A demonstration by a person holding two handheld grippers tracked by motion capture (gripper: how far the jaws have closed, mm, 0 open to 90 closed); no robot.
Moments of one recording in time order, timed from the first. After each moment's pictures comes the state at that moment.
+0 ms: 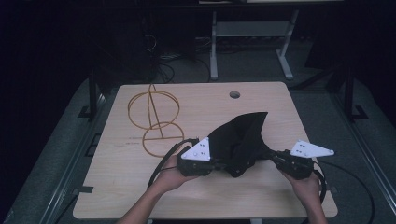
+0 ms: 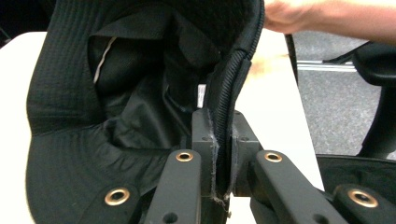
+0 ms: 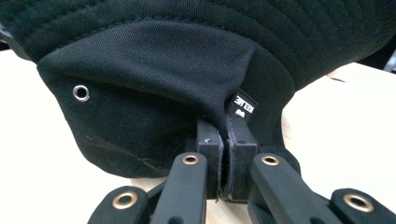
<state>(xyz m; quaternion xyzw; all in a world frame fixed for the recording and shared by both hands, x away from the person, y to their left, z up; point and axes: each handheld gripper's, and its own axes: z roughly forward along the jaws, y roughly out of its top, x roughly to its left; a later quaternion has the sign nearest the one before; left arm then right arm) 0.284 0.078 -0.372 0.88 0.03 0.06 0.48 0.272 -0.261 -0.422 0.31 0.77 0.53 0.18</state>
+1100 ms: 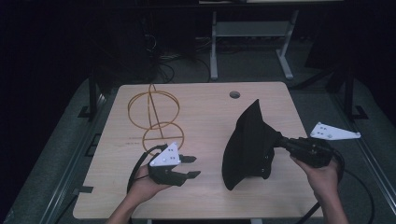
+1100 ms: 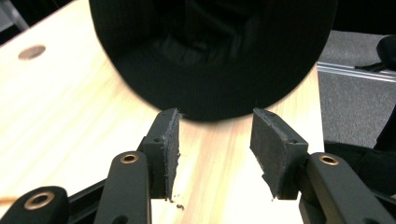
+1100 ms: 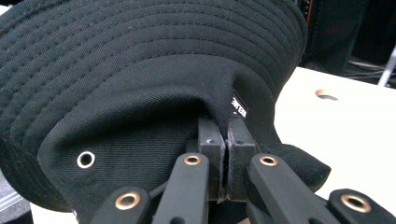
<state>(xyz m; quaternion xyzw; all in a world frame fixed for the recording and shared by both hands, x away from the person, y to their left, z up) 0.264 0.150 -0.380 0.87 0.12 0.09 0.46 0.272 -0.279 -0.355 0.35 0.74 0.56 0.15</state>
